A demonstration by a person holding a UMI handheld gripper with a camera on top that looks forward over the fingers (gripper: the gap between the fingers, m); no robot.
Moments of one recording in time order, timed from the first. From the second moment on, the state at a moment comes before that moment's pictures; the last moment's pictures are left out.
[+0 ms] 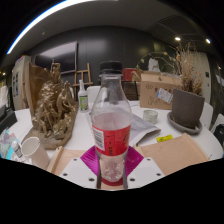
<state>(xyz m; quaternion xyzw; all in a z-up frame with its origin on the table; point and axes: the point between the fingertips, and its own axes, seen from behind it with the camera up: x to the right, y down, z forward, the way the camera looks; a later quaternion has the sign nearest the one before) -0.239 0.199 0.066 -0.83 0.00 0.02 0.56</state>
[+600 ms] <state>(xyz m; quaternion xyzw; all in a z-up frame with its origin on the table) -0.261 0.098 0.125 -0.85 -0.01 -0.02 0.53</state>
